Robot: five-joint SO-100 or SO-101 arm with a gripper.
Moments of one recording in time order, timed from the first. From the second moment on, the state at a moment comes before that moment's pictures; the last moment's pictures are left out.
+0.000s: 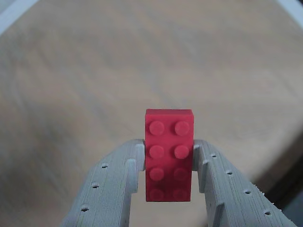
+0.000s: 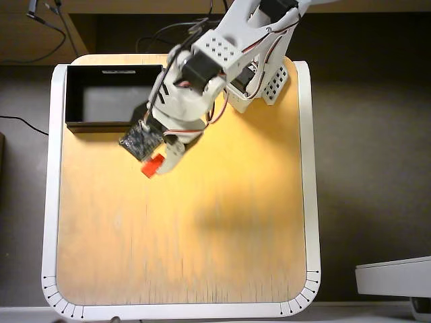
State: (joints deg) arm 45.0 127.7 106.2 72.0 178.5
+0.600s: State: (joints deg) arm 79.2 126.4 106.2 83.5 193.0
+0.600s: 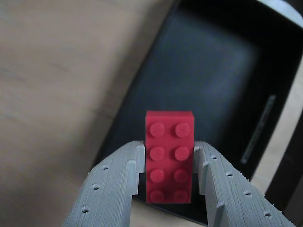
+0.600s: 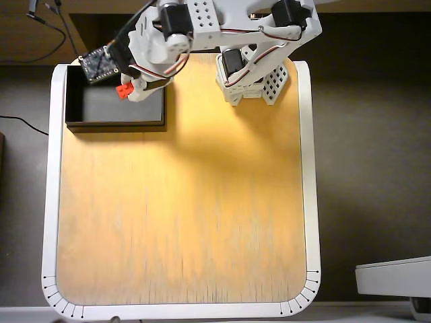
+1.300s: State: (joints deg) arm 84.8 105.3 106.3 65.6 191.9
